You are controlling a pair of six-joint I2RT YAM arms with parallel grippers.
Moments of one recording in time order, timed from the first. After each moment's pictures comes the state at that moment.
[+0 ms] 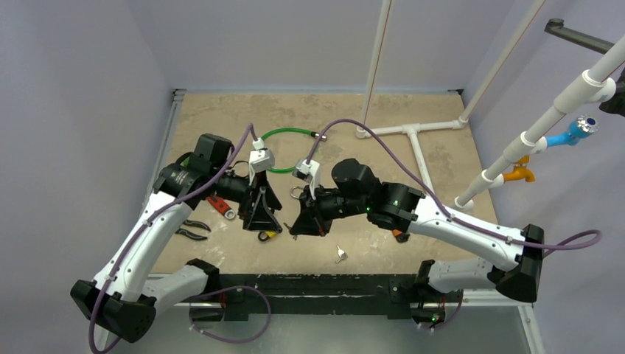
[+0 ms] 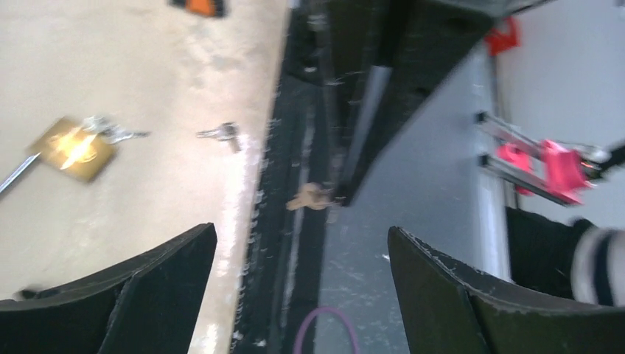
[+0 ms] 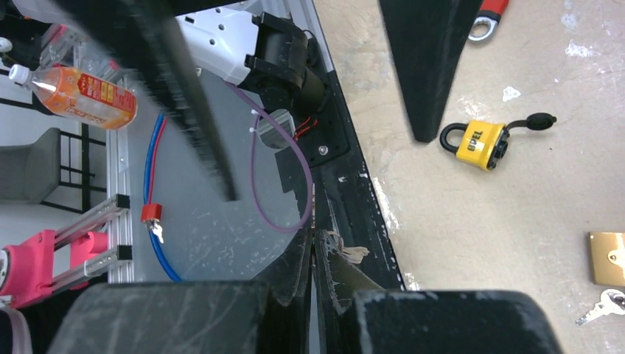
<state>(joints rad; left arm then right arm) -0.40 1.06 1.15 -1.04 1.18 0.29 1.09 1.22 1.15 -0.39 -0.42 0.38</state>
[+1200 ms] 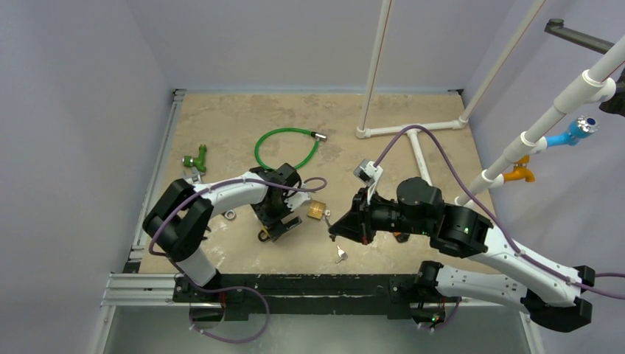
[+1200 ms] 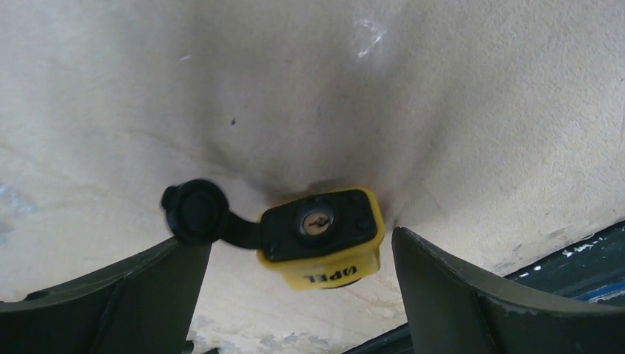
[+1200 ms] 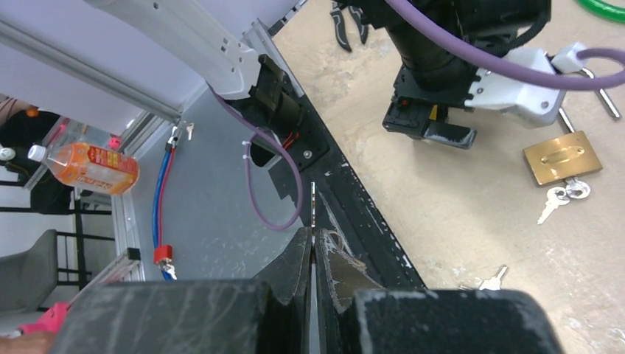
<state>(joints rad) -0.70 1.63 0.96 -0.82 0.02 0.26 1.09 0.80 1.02 -0.56 -0.19 0.53</state>
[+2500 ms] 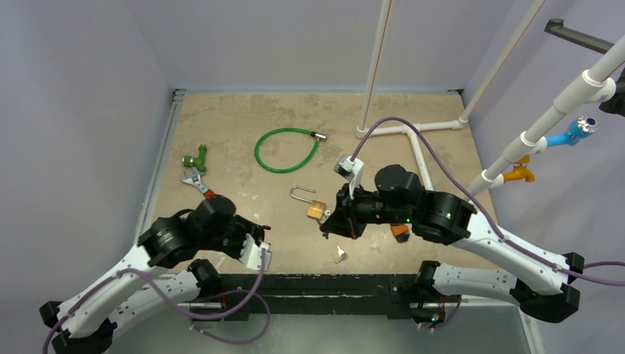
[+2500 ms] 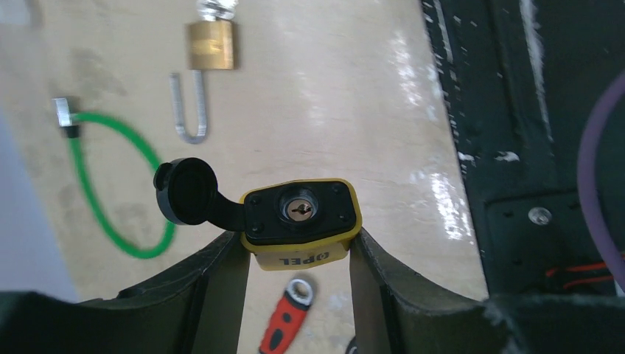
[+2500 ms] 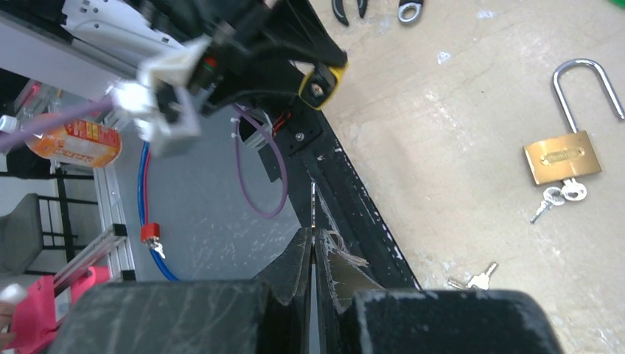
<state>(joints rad) -0.85 0.59 0.86 -1.07 0.26 1.03 1.07 0.98 1.16 -0.64 -0.25 0.45</state>
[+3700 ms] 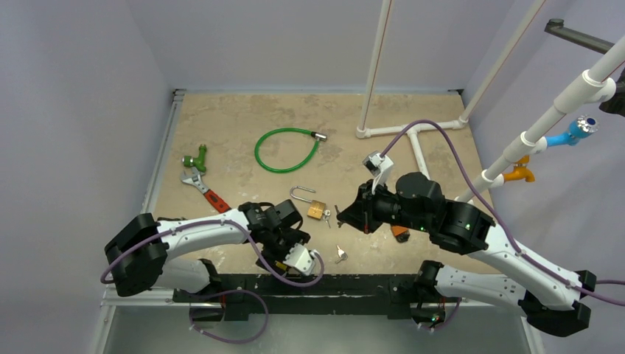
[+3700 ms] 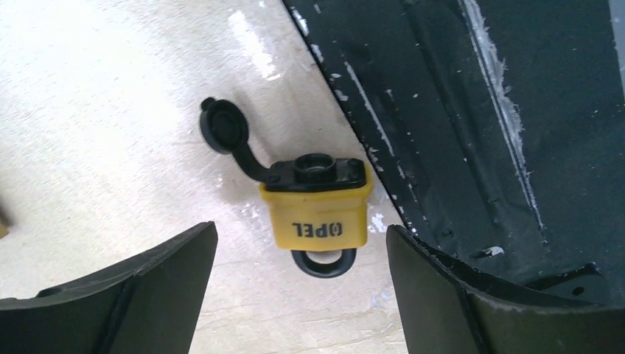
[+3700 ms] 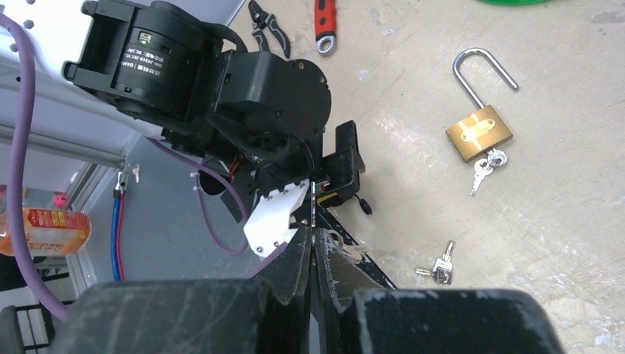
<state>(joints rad) -1.03 1.33 0.72 -0.73 0.37 1.02 1.02 0.82 1.06 -0.66 -0.04 0.56</state>
